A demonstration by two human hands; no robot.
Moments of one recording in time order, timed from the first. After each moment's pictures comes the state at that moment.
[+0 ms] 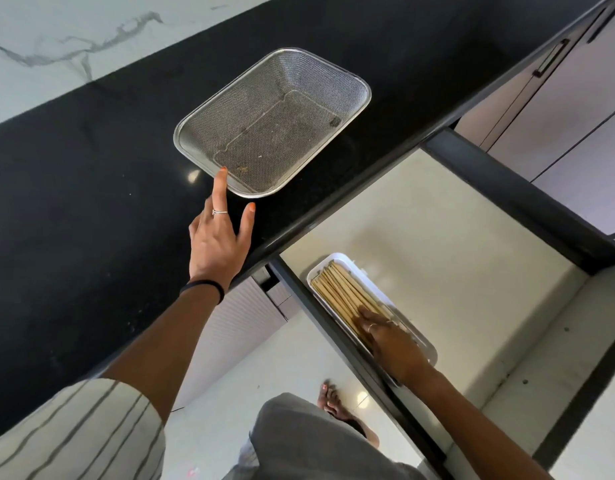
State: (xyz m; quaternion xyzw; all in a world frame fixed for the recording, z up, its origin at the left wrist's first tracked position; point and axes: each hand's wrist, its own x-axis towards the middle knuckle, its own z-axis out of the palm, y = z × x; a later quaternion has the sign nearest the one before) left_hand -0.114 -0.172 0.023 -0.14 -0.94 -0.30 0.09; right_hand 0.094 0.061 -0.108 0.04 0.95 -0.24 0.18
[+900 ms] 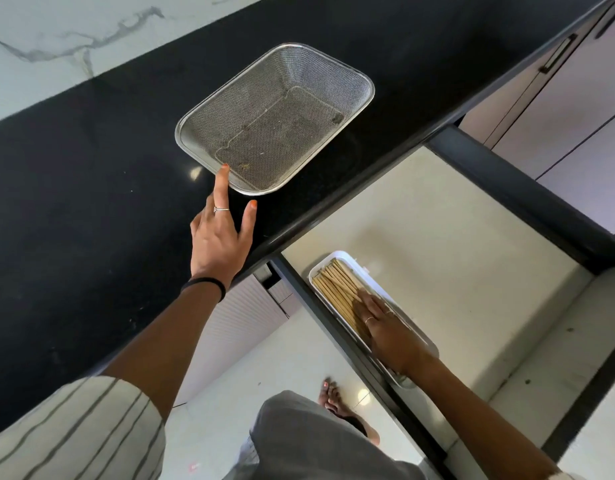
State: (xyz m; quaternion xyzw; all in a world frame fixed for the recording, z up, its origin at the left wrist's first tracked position) left_hand -0.114 -0.172 0.020 -0.14 -0.94 -0.30 0.09; right_hand 0.082 0.062 -0.102 -0.02 0.96 -0.18 0.19
